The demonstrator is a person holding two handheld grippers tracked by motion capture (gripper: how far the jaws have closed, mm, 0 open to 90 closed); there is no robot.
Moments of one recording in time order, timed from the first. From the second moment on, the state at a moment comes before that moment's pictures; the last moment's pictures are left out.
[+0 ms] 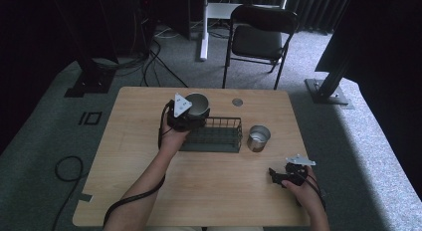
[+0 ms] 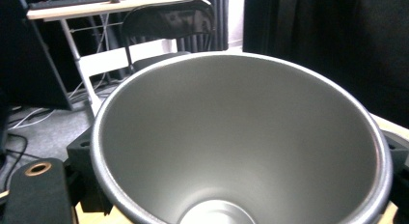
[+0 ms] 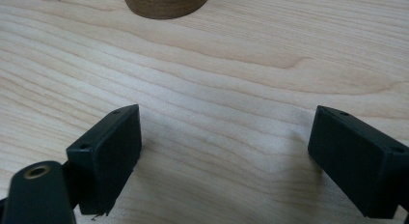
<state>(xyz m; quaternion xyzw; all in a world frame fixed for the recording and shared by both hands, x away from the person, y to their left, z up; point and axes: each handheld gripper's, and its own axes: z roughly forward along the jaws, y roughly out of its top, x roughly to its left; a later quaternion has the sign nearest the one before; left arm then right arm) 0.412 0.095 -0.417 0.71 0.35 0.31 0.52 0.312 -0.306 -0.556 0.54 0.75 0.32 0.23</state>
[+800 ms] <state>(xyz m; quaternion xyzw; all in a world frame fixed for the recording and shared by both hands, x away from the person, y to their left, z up) 0.413 0.099 -0.461 0.71 0.39 0.31 0.50 0.312 -0.306 -0.556 0.54 0.75 0.32 0.23</state>
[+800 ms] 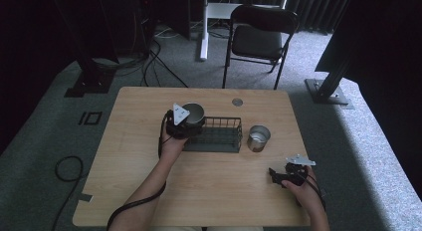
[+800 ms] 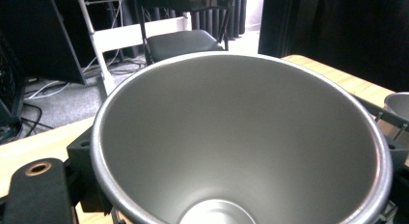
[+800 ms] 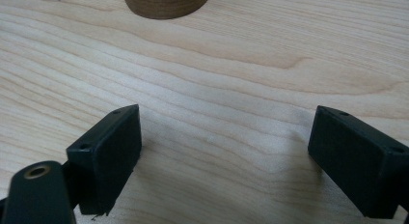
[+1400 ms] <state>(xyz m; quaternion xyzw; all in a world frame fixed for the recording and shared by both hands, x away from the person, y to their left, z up) 0.416 0.091 -0.471 0.73 0.39 0.29 0.48 0.312 -0.306 -0.556 0.54 0.75 0.32 0.23</state>
